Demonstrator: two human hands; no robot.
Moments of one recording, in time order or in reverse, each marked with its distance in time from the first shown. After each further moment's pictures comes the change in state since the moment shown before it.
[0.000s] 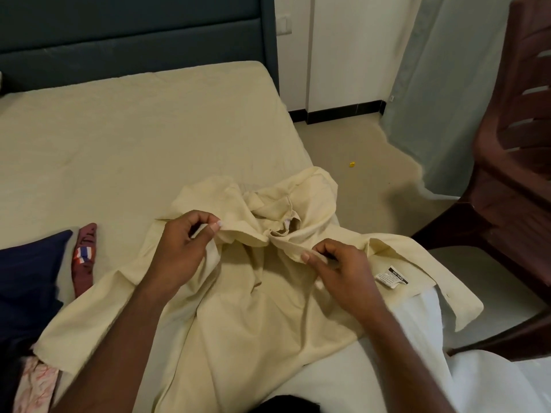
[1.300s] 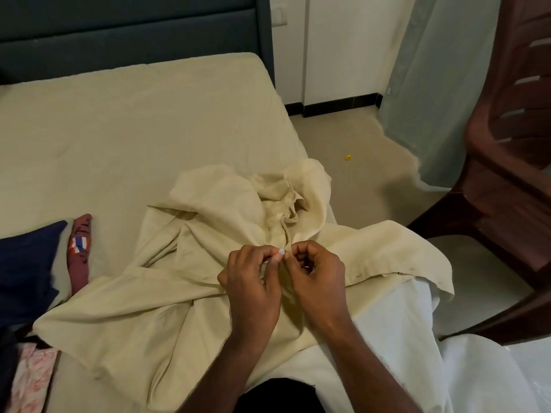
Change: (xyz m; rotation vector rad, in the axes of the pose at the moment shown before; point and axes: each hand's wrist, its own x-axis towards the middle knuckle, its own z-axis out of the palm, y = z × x) left_hand -0.090 0.000 0.123 0.212 0.290 0.207; right_hand -0.039 -0.034 0.040 0.338 0.190 0.163
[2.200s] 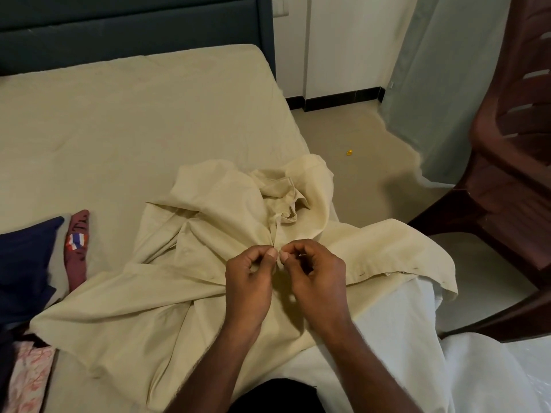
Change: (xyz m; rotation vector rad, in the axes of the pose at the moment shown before) left_hand 0.013 0.002 -0.007 -0.440 -0.176 -0.413; right_hand 0.000 0.005 0.002 -0.098 -0.002 -0.122
